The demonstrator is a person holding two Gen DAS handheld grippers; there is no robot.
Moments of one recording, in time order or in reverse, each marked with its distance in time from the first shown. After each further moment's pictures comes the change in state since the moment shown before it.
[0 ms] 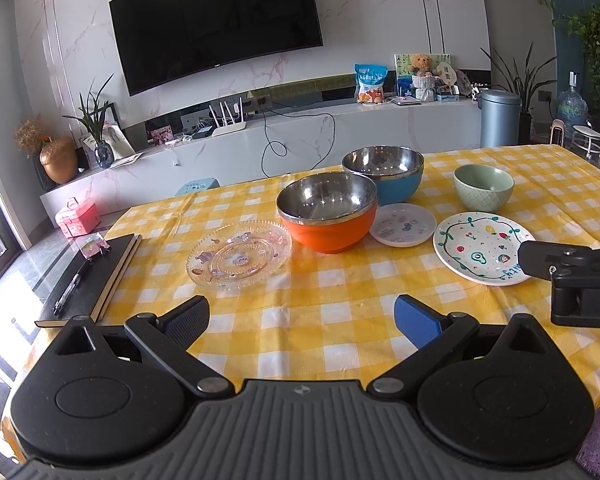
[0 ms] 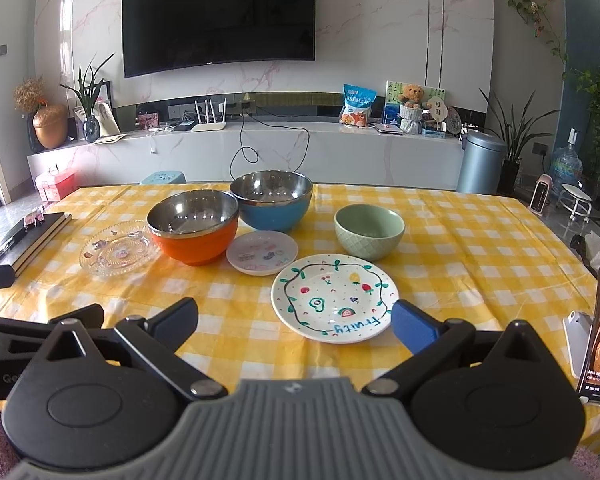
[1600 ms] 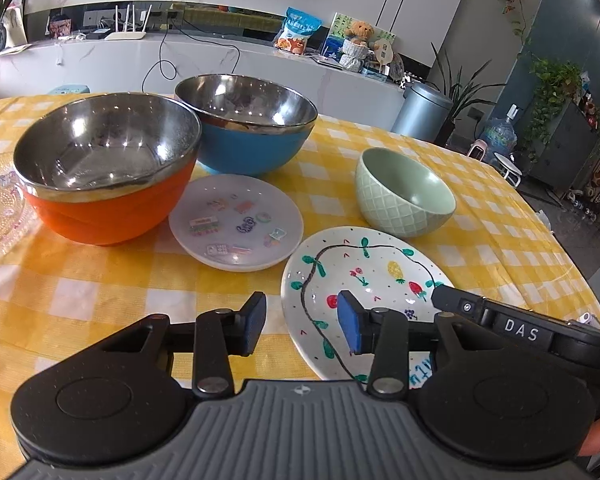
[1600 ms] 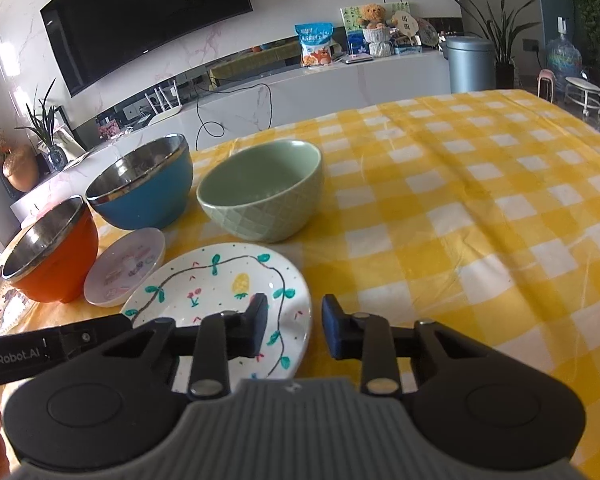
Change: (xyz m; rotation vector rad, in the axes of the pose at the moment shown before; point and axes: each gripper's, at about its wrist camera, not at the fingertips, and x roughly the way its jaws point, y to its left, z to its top) left arm 0.161 -0.072 0.040 -0.253 0.191 -0.427; right arm 0.187 -0.130 -0.006 0.270 0.148 0.070
